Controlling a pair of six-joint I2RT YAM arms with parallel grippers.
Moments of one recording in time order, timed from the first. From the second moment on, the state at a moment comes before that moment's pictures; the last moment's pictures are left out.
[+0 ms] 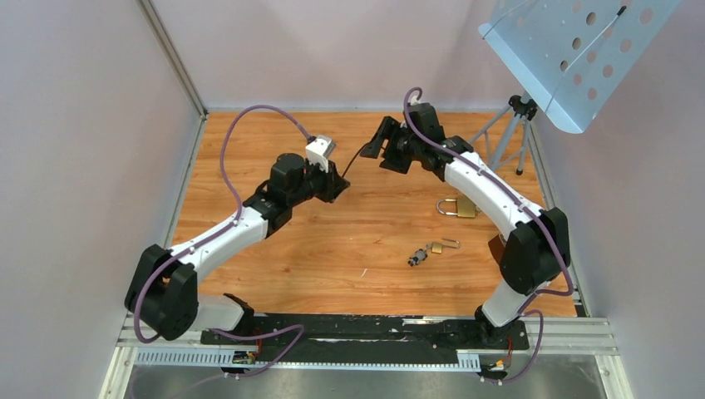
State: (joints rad) left arm -0.56 1.35 0.83 0.20 0.23 -0.26; right arm 0.52 1.69 1.50 -0.45 -0.19 0.86
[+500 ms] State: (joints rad) left arm -0.40 1.20 1.20 -0.44 0.56 0.19; right arm 0.42 1.40 1.34 -0.26 -0.39 0.14
